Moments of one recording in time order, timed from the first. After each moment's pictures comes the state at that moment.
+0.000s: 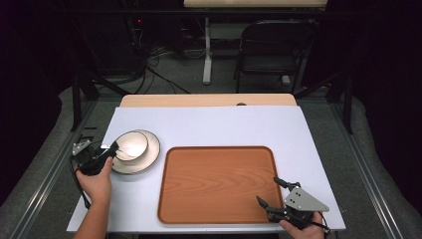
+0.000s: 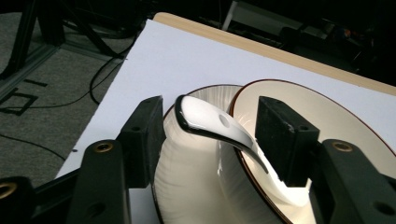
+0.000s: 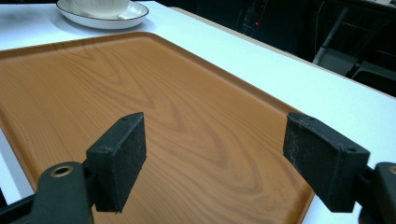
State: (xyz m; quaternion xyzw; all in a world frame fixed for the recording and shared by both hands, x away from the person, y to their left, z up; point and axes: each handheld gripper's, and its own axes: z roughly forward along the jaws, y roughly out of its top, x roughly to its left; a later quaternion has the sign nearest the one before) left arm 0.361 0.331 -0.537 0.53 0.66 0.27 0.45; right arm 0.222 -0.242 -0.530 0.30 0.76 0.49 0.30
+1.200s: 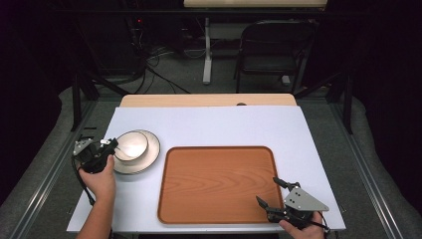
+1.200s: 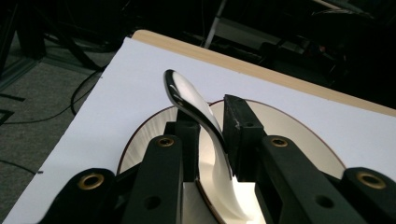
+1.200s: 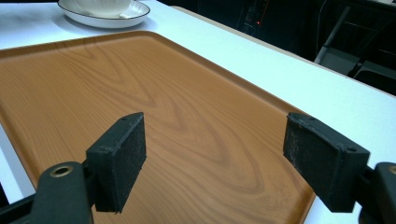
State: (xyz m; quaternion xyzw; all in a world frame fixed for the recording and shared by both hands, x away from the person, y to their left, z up) left arm 0.359 0.321 -0.525 0.53 0.64 0.28 0.49; right arm 0.222 -0.242 -0.530 0.30 0.76 0.49 0.29
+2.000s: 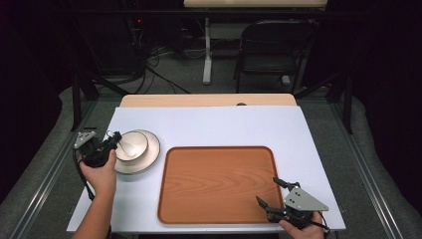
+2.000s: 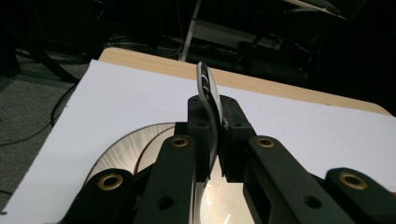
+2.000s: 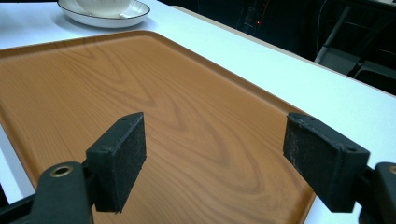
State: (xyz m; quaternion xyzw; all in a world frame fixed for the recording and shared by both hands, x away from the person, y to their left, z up) left arm 0.359 0.307 -0.490 0.56 0.60 0.27 0.50; right arm 0.222 -0.242 -0.530 0.30 0.76 0.49 0.29
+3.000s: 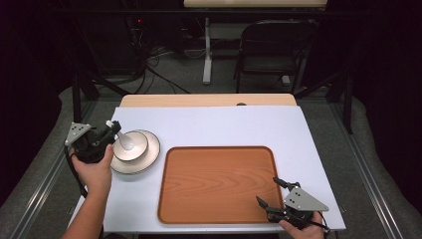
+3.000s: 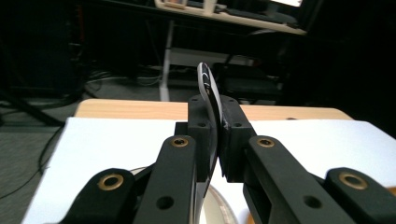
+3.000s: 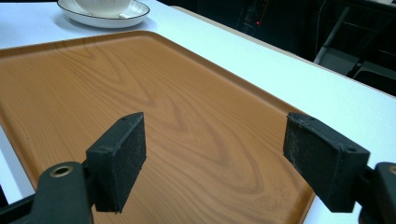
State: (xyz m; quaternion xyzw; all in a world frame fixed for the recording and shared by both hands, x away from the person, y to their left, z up) left arm 0.337 0.286 -0.435 0.59 0.52 0.30 0.53; right arm 0.222 -0.242 -0.530 0.30 0.76 0.49 0.30
